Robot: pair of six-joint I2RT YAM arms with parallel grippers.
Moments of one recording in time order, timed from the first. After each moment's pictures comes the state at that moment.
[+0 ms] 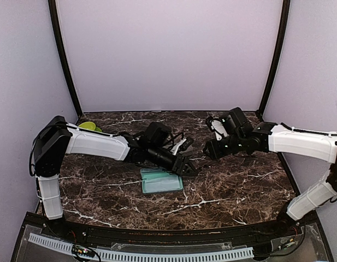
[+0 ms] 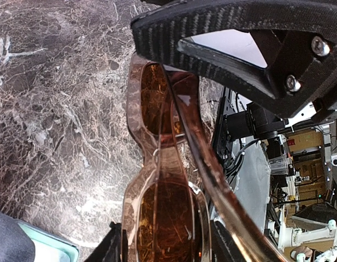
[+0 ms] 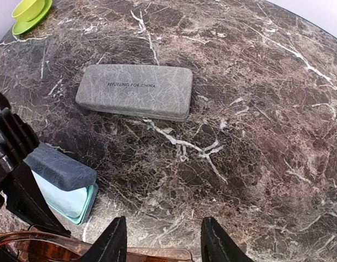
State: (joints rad) left arm -0.92 1.95 1.29 0.00 0.68 -0.55; right arm 0.75 1.41 1.01 -0.43 0.06 0.24
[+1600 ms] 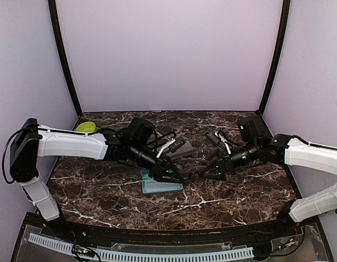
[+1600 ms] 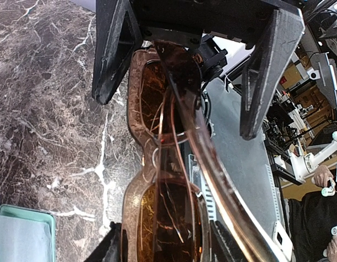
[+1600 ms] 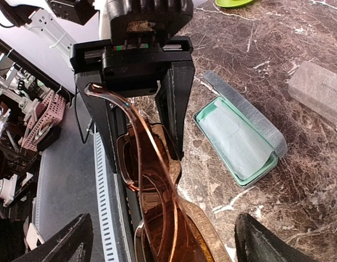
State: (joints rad) left arm -0.91 1.71 1.13 -0.11 0.87 -0.15; right arm 0.70 1.20 0.79 -0.30 -0.79 0.08
